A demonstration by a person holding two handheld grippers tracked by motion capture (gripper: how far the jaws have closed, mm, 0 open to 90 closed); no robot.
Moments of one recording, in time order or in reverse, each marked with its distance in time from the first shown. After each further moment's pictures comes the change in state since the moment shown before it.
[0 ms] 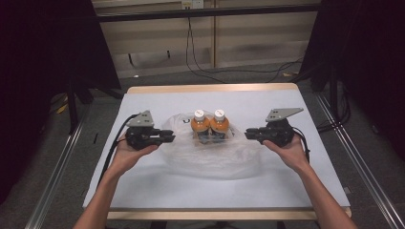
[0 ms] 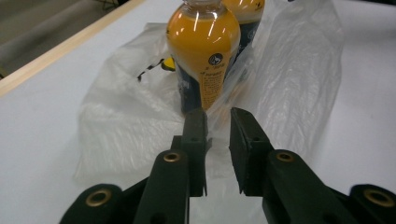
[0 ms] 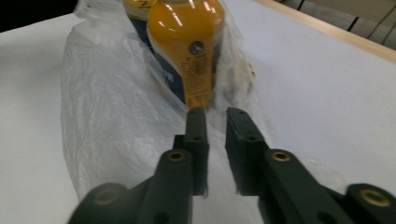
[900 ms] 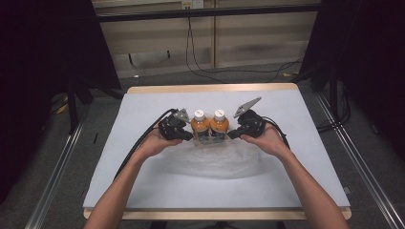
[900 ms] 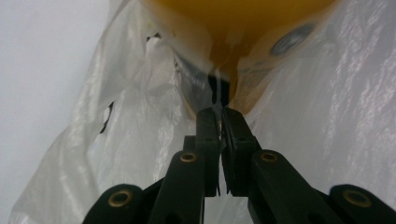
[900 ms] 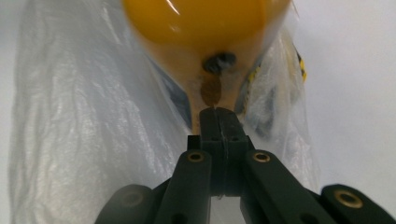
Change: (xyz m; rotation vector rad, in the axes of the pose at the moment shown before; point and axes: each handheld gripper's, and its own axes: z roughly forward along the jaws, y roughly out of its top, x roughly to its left) left arm 0.019 0.018 0.088 0.358 -0.026 0.078; right arm -0.007 0.030 0.074 0.307 0.082 -0.061
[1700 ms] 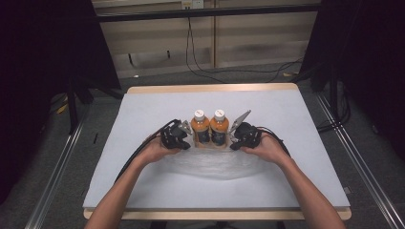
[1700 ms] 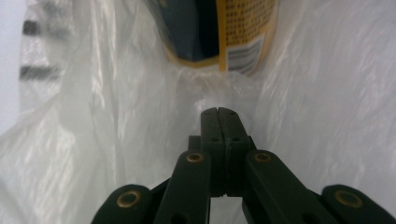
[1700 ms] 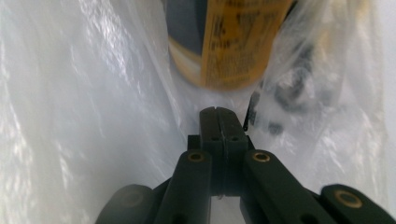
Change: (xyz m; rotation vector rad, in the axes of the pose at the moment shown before) left arm -0.006 -0.021 0.021 0.138 -0.010 0.056; right arm 0.008 -0.024 0.029 0.191 -0.023 -0.086
